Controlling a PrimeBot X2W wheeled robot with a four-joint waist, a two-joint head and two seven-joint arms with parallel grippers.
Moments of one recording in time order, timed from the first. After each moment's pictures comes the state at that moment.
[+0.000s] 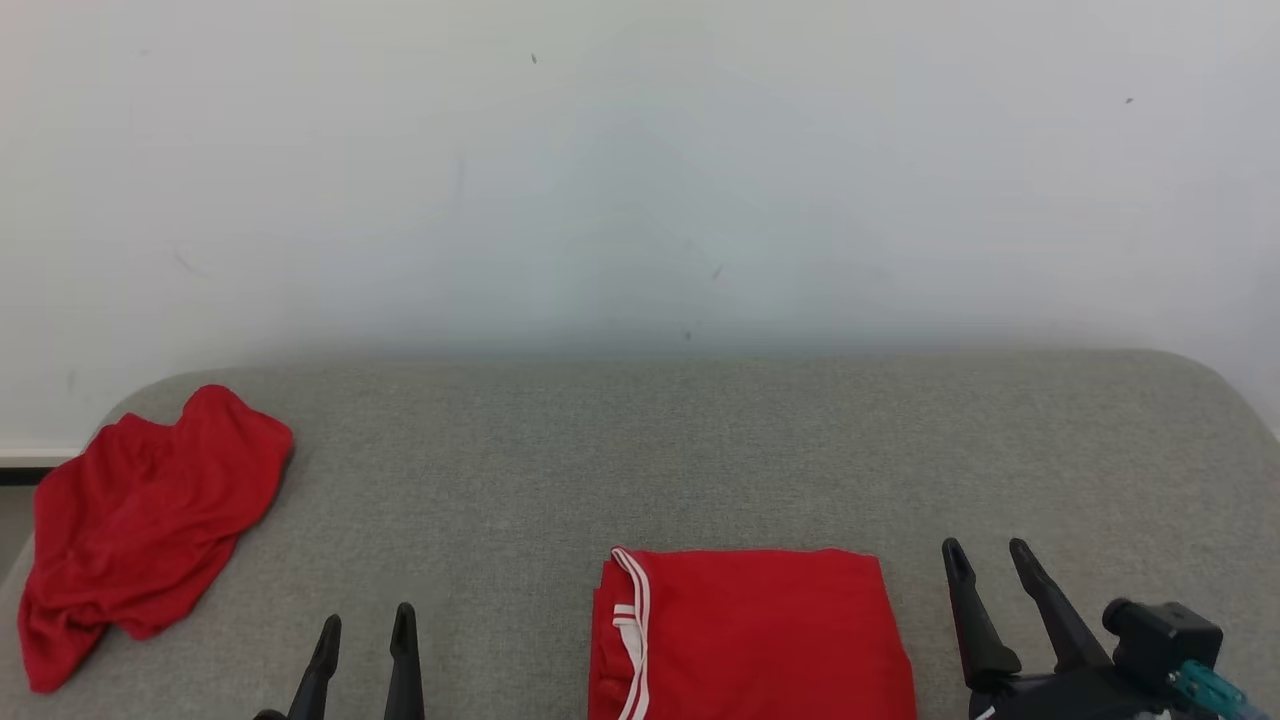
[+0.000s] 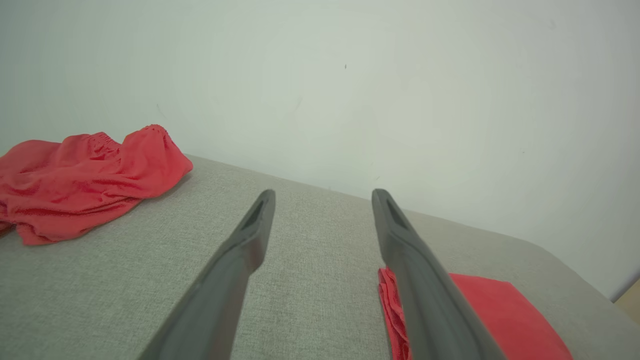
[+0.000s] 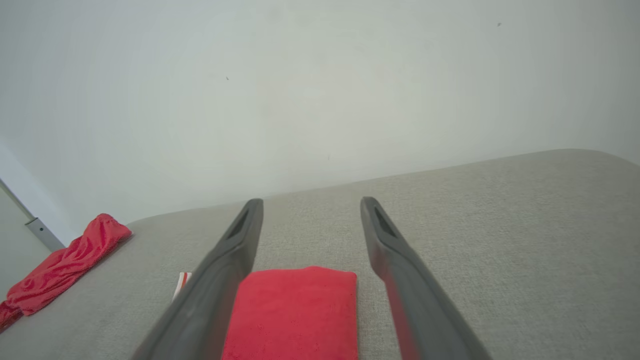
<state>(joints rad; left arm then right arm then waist) 0.05 0.09 -0.13 0.17 -0.44 -0.06 -0.26 -0.03 -0.15 0.10 0.20 0.44 0.13 -0.09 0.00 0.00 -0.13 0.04</state>
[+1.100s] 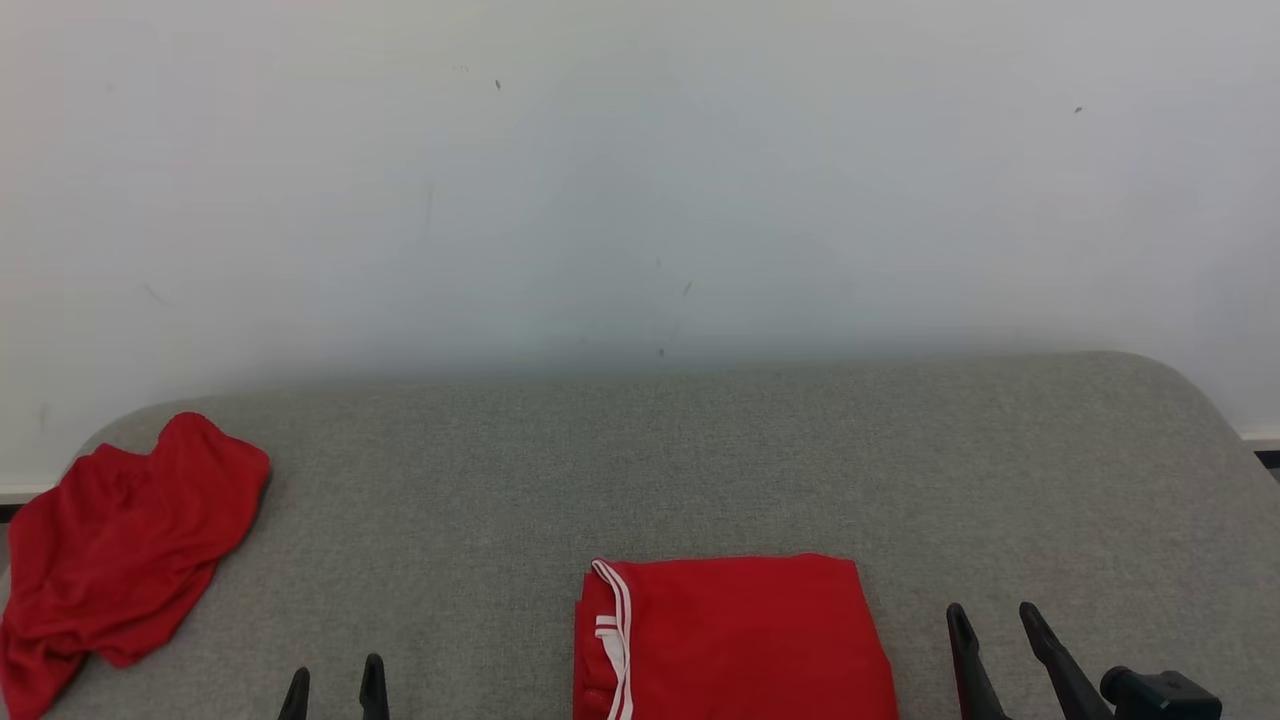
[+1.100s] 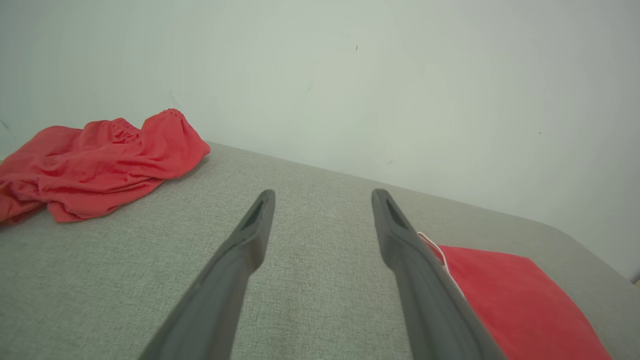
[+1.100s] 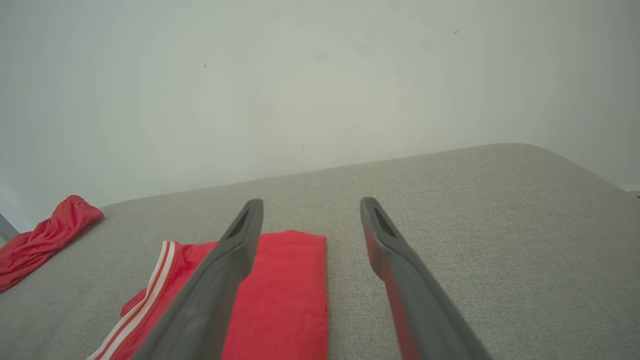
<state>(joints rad) 0.12 0.05 -0.01 0.20 -0.36 -0.12 -0.26 0.16 -0.05 0.01 0.01 0.25 0.13 -0.03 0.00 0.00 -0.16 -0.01</state>
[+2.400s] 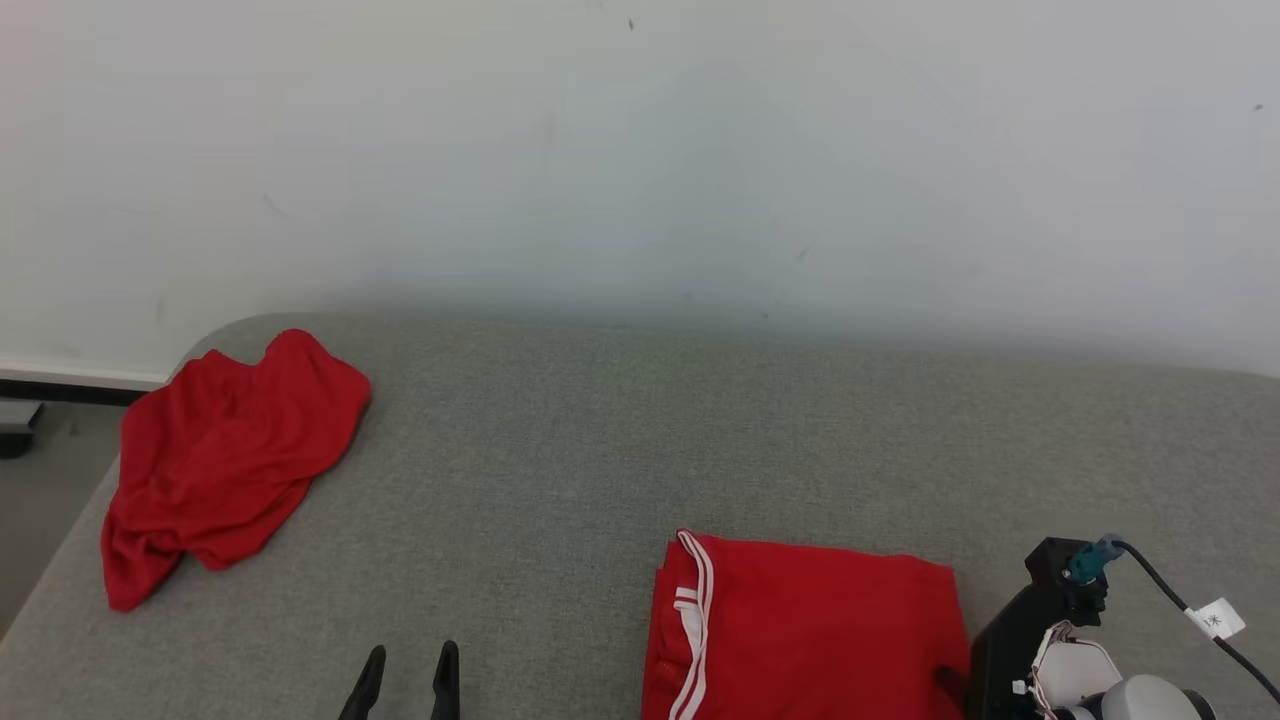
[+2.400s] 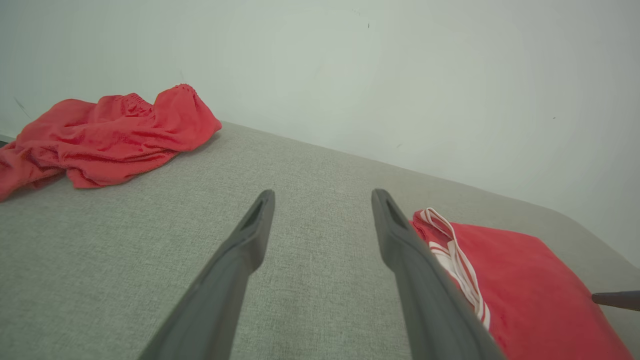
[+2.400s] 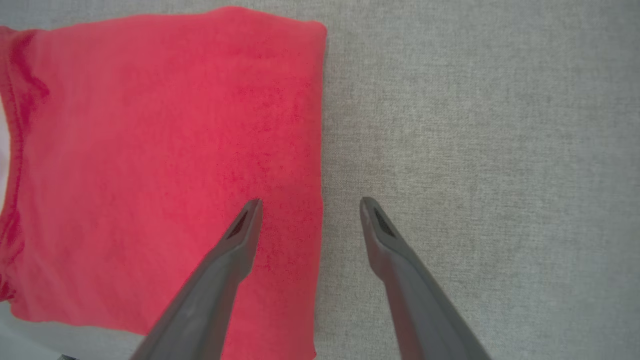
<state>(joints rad) 0.08 0.07 -0.13 0.23 -0.36 -0.13 -0.26 -0.21 -0.05 -0.14 0.39 0.14 0.13 0.85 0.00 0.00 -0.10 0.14</state>
